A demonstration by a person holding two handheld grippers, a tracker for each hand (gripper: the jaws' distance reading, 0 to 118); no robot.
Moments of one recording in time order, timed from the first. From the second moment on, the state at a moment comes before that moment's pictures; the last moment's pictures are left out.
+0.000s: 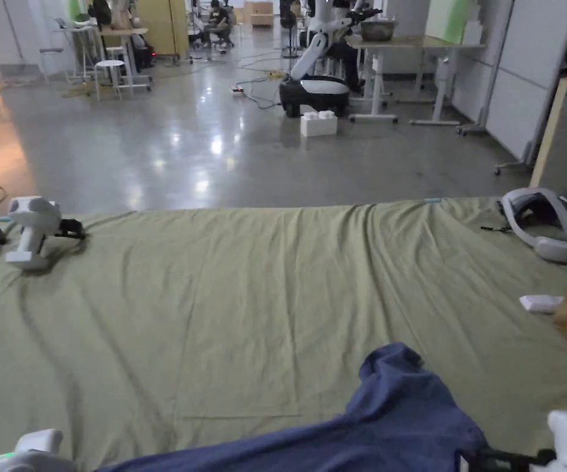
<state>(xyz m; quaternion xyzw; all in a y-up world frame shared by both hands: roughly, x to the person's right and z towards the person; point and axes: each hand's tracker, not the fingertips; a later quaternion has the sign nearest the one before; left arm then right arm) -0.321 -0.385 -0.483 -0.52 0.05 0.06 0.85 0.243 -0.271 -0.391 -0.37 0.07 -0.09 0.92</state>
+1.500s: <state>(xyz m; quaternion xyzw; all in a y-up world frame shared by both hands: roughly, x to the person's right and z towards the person) -0.347 -0.300 -0.209 -0.36 -0.03 0.14 0.92 0.268 -0.324 -0.217 -0.39 0.00 -0.07 0.92</state>
